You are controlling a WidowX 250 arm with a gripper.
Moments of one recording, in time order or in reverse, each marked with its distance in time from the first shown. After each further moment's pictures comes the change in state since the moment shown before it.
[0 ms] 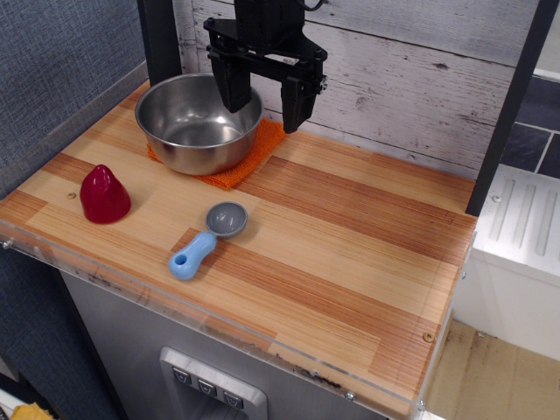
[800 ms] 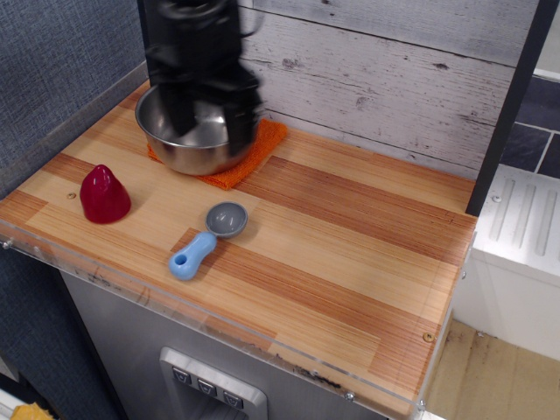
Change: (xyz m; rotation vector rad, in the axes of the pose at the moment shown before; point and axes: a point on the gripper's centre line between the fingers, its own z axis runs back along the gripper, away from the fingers) arm -0.042 0.048 -0.015 0.000 0.024 0.022
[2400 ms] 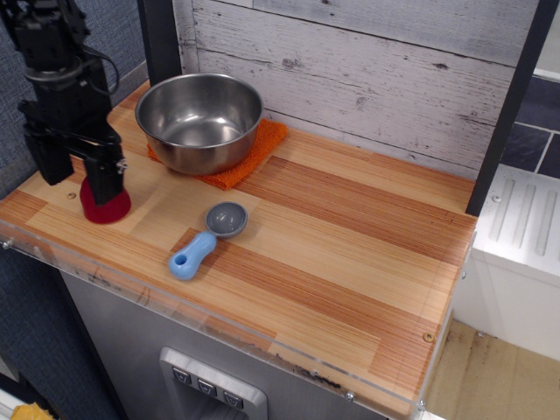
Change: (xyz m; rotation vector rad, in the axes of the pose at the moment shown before) arm -0.062 0.078 -0.037 0.053 0.119 0.050
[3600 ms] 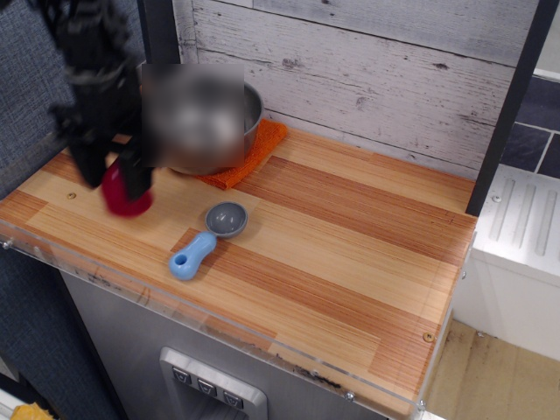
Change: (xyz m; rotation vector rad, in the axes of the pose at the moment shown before) arm 0.017 -0.040 0.022 0.004 -0.070 0.123
